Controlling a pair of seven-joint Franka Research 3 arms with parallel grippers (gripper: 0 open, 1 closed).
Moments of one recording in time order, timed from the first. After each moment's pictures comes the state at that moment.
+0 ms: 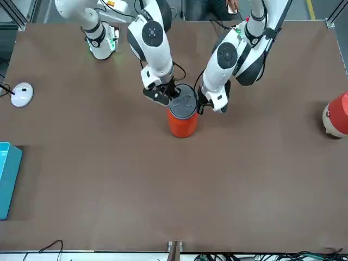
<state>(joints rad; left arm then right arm) -0.06 0.24 -0.65 -1.96 -0.05 2.20 -1.95 0.84 0.33 -0.03 -1.66 0.13 2.06 1.18</state>
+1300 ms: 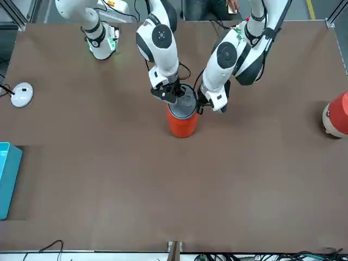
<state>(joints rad) -0.06 0.24 -0.65 -1.96 -0.05 2.20 -1.96 0.89 0.37 -0.03 -1.69 0.13 2.12 1.19</state>
